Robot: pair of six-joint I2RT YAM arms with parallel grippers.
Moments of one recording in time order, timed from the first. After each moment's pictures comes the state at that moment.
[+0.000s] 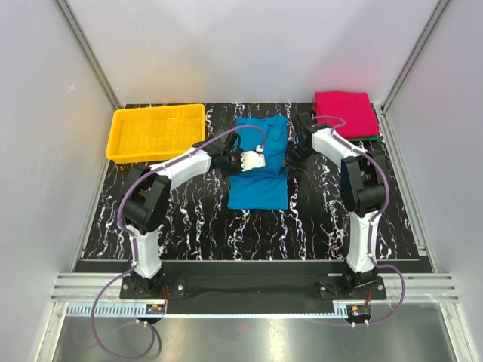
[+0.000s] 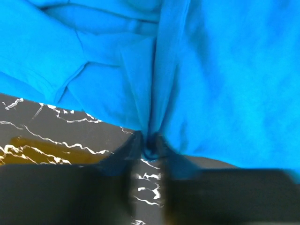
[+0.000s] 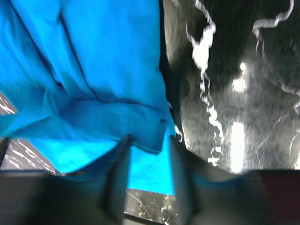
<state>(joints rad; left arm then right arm) -0.54 1.92 1.38 -0.45 0.27 0.93 0.30 2.09 1.60 -0.78 -0.21 0.60</state>
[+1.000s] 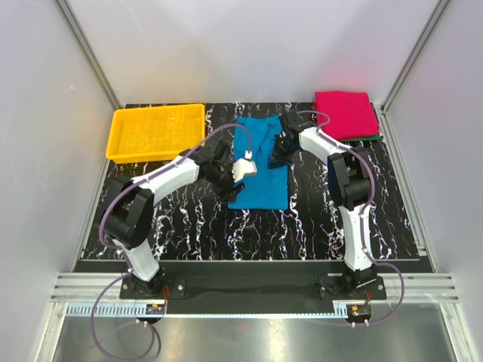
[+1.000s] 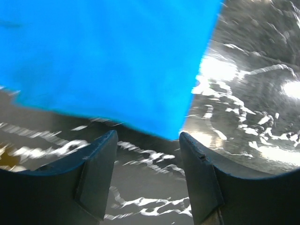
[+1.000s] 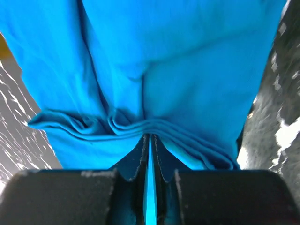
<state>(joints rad) -0.50 1.74 1.24 -0.61 0.52 0.67 0.36 2.23 1.73 -0.64 -0.25 0.60</state>
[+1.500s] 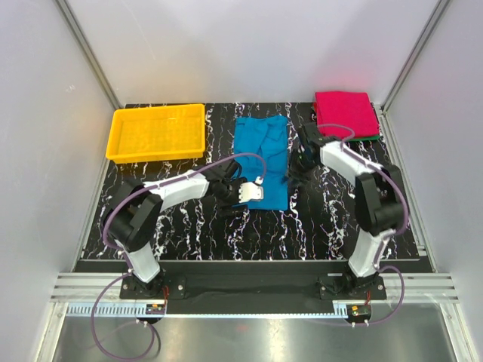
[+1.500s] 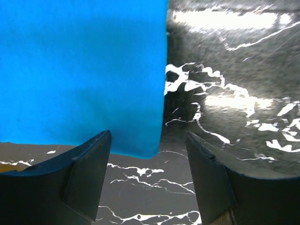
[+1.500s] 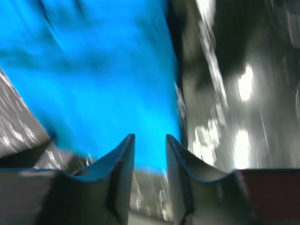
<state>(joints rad) -0.66 1.74 1.08 -0.50 0.33 0.84 0.32 1.94 1.42 -0.67 -0.22 0.61</state>
